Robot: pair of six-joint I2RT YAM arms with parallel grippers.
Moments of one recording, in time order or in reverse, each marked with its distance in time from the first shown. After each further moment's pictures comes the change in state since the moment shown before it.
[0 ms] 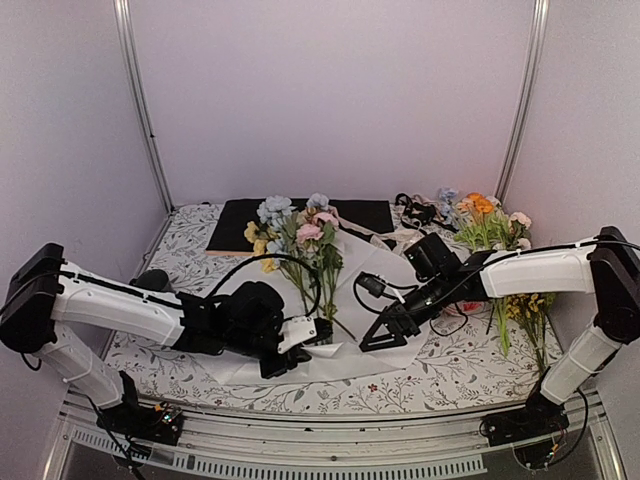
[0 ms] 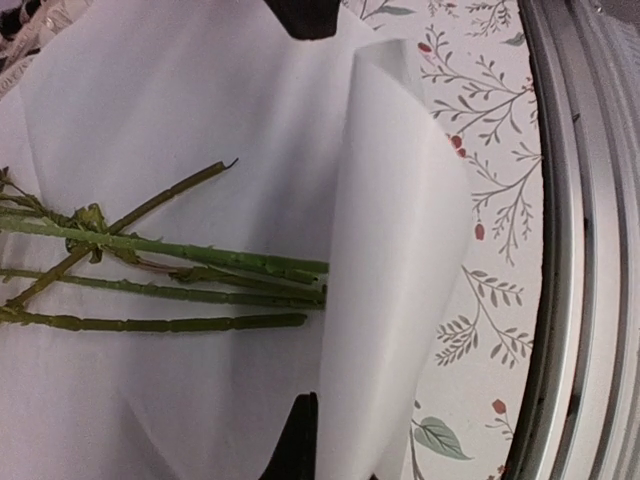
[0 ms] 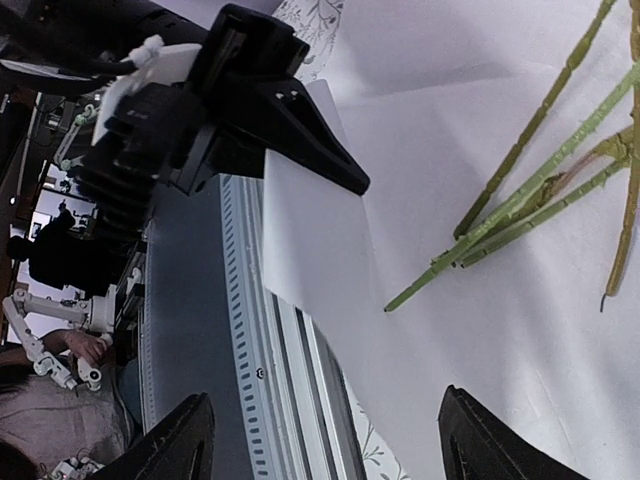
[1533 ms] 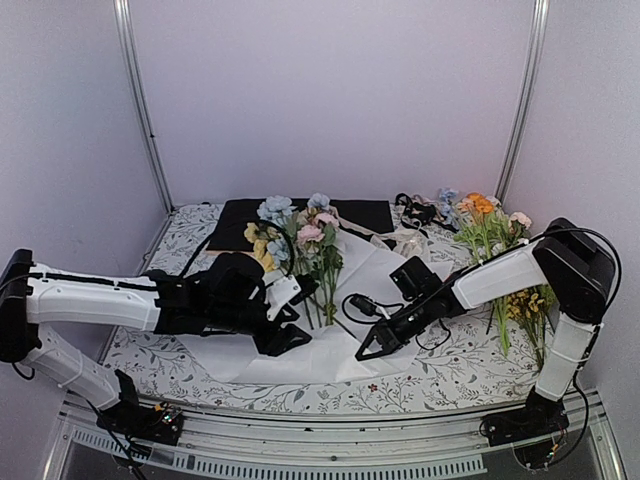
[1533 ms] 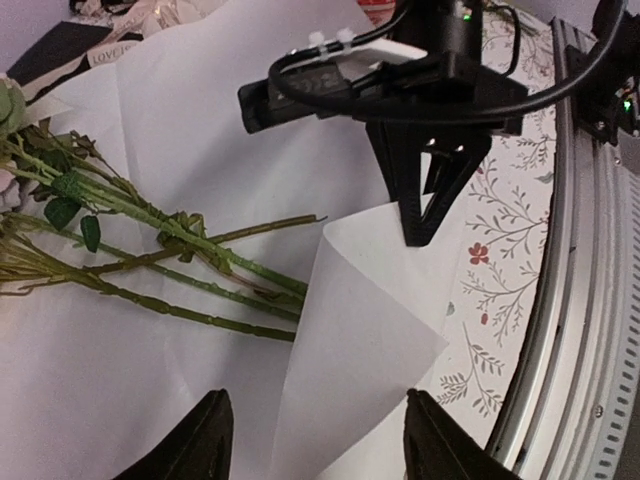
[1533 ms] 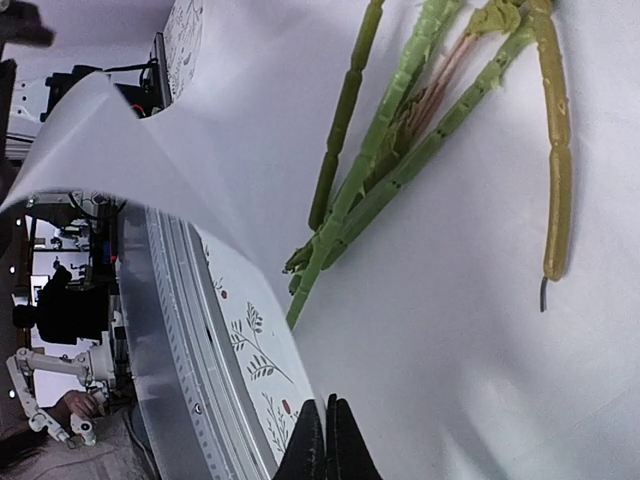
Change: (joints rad) left arm 0.080 -0.127 0.050 -0.060 0.010 -0.229; right arm -0.002 0.230 -0.040 0.185 0.100 0.170
